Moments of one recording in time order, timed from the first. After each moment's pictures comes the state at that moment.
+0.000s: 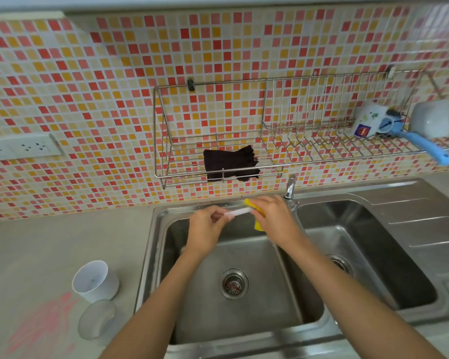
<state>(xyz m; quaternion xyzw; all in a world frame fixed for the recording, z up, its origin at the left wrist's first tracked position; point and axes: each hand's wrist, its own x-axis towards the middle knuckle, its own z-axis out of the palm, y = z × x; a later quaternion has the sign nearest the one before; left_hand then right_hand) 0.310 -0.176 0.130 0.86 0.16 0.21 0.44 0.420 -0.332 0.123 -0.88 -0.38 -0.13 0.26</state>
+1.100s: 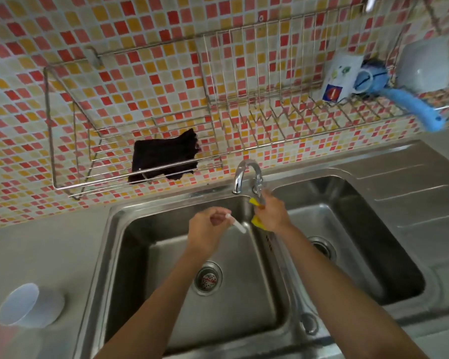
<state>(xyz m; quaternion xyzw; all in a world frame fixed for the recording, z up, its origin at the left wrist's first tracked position) 0.415 -0.276 0.080 0.85 0.22 0.12 0.46 0.546 -0.411 0.027 -0.89 -0.14 0.14 0.40</state>
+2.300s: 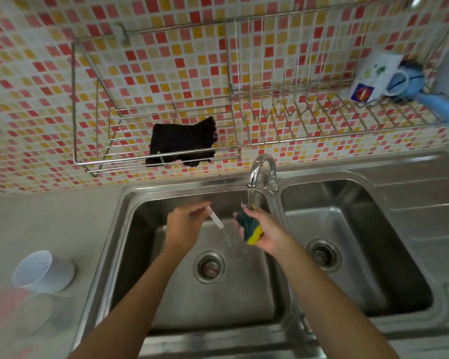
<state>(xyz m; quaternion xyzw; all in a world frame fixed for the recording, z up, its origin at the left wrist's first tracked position) 0.378 -0.229 0.071 0.87 0.27 0.17 0.38 0.499 -0.385 0.019 -0.41 0.15 0.48 0.76</state>
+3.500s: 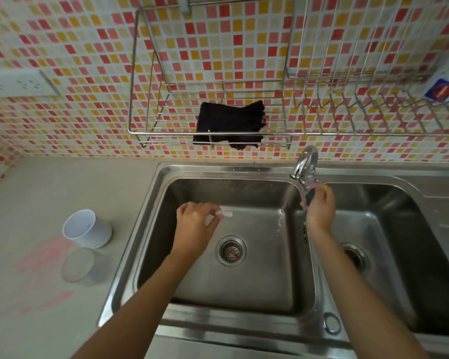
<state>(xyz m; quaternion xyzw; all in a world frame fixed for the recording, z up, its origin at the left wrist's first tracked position) 0.314 -0.207 0.048 0.93 0.24 0.19 0.20 0.535 -0.388 -0.005 -0.76 0.05 0.08 0.64</state>
